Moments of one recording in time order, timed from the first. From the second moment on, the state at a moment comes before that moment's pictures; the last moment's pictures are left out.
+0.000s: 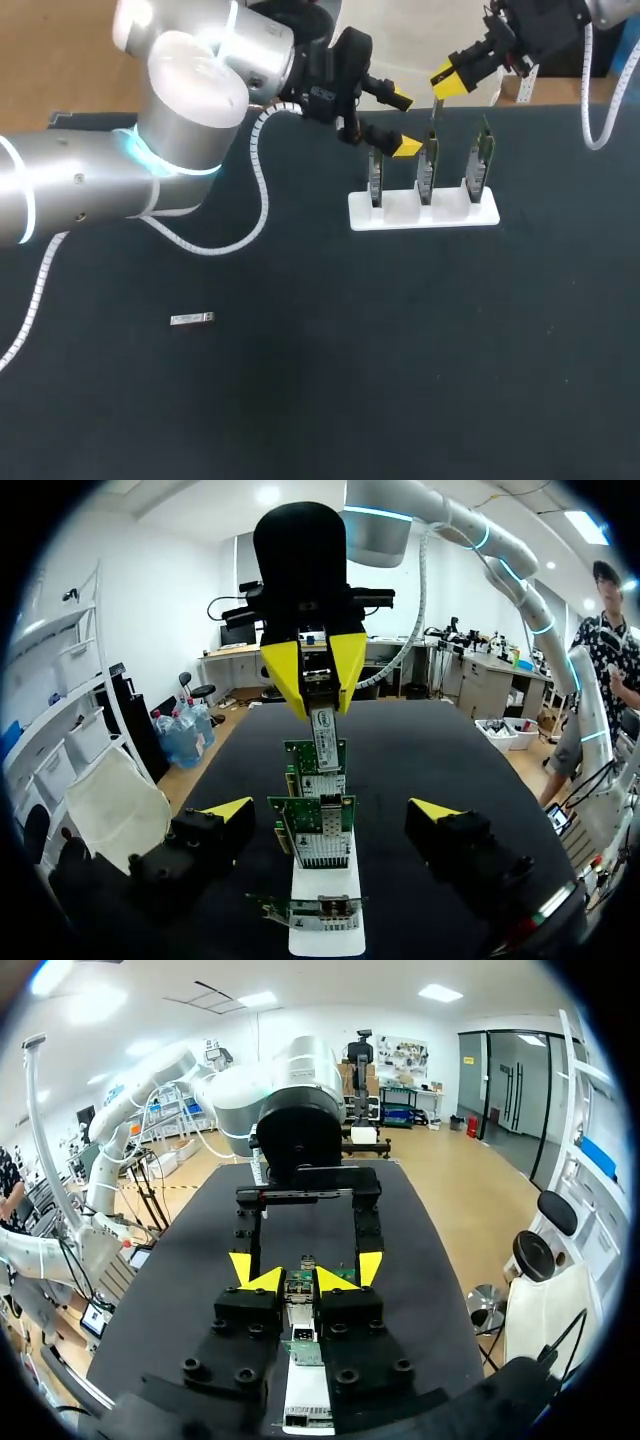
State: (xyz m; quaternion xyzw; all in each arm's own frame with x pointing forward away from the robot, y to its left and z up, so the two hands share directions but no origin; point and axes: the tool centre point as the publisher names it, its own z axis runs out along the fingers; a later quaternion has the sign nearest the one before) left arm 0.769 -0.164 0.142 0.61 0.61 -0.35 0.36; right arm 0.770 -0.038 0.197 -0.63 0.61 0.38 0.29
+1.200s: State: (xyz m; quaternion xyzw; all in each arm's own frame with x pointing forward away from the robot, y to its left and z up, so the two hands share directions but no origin) left arm 0.764 -0.169 0.141 0.62 0.62 -0.34 0.34; right arm 0.776 -0.038 0.195 -0.63 0.61 0.38 0.29
